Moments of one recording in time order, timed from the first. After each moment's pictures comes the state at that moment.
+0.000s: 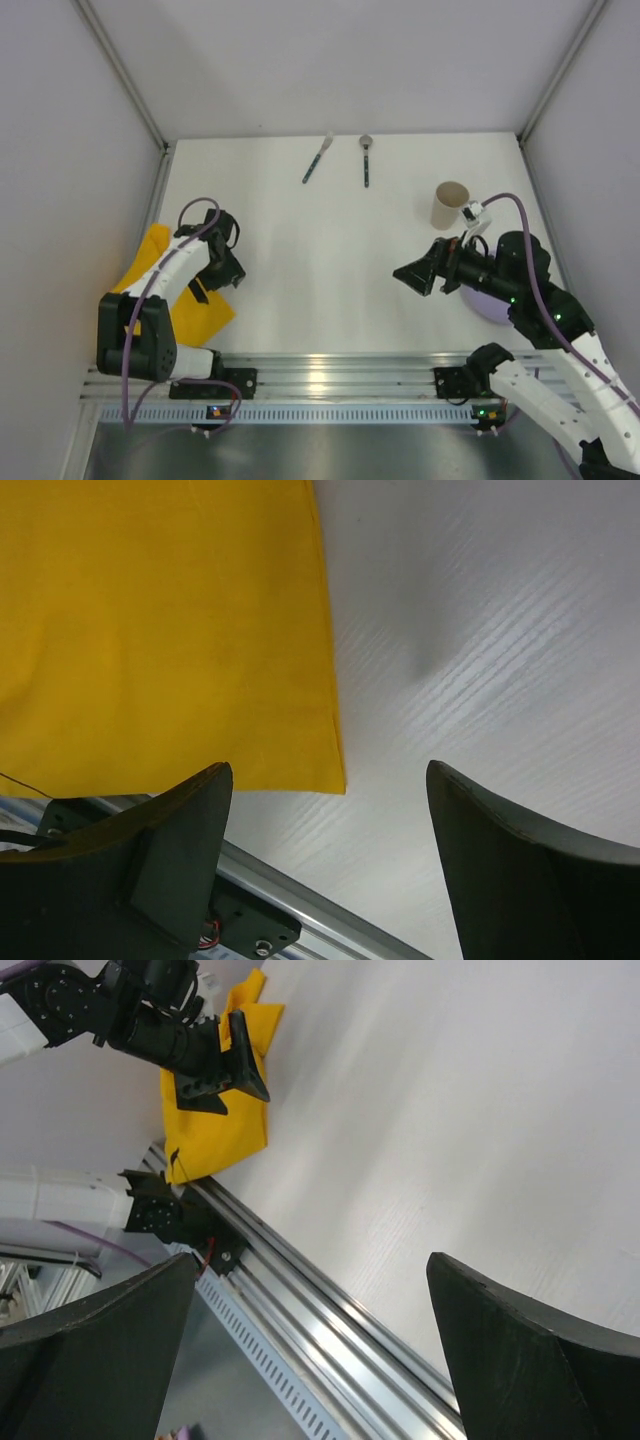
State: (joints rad) left arm -0.13 1.35 0.88 -0.96 -0.30 -0.76; right arm 0.51 0.59 0.88 -0.62 -0.38 0.55
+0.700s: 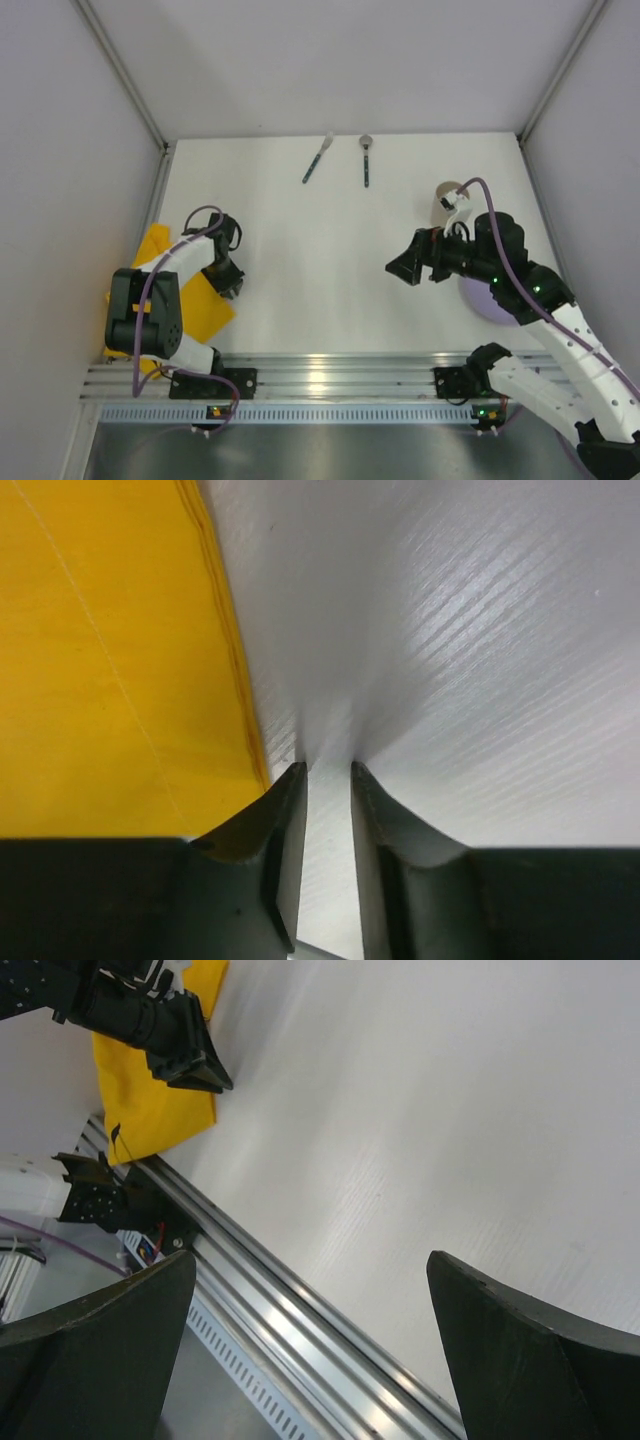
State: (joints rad) left arm -0.10 1.52 0.81 -0.77 -0.19 -0.80; right arm 0.51 0.75 0.93 -0.65 -0.35 0.44
